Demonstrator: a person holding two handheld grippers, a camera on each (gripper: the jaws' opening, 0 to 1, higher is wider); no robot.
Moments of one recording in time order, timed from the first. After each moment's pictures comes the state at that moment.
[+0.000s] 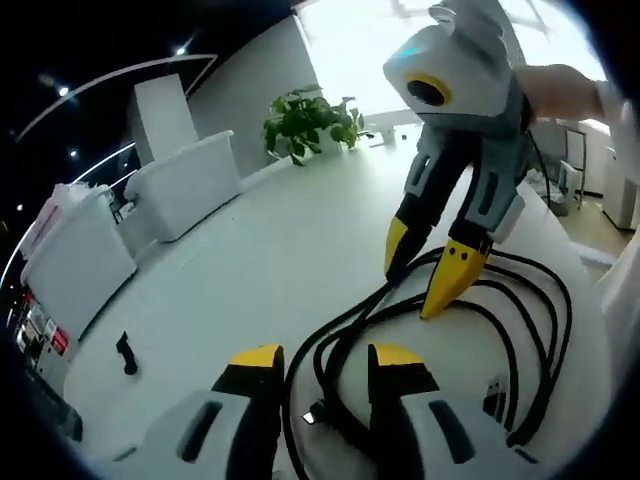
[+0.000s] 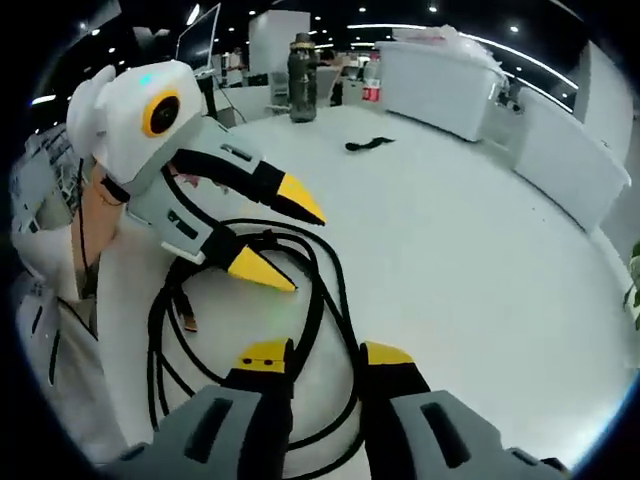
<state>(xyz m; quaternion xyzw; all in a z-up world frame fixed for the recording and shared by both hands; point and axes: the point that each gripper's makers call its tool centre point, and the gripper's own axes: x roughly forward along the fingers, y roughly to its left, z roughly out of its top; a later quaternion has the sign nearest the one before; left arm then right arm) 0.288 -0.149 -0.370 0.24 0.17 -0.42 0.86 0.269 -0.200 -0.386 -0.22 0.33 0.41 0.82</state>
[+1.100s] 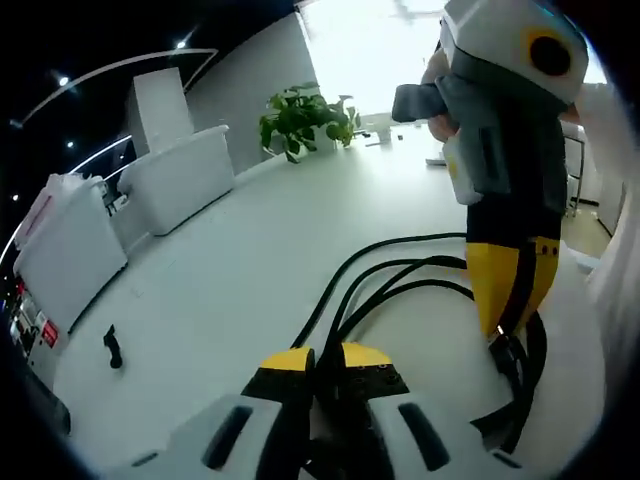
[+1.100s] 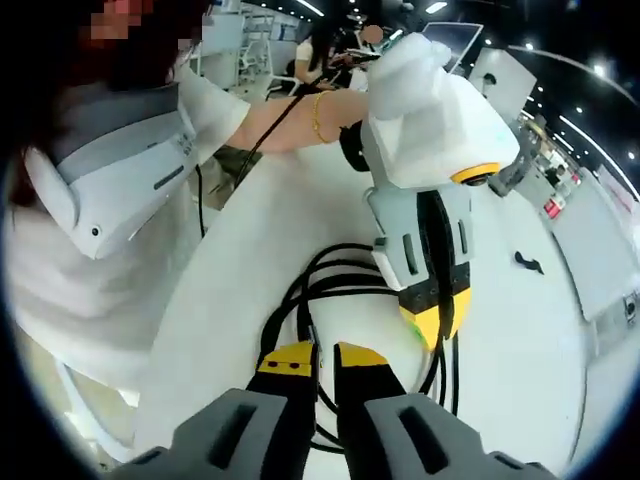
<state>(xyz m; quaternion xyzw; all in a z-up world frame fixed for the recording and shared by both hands) 0.282 -0.154 -0.377 0.22 0.19 -0.43 0.85 0.185 -0.164 -0.366 -0.42 0.18 0.67 0.59</state>
